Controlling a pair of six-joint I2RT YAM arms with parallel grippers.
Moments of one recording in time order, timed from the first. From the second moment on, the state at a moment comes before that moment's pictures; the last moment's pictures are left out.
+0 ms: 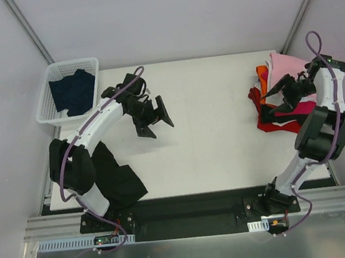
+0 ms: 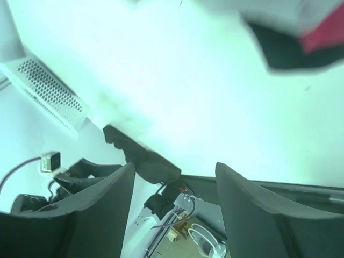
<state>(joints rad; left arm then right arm) -0.45 1.70 1.46 -0.97 0.50 -0.74 -0.43 1.82 1.65 -1.31 -0.61 0.43</state>
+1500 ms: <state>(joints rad) -0.22 1.25 0.99 -0.96 0.20 -0.77 0.62 2.06 1.65 -1.16 -0.37 0.42</state>
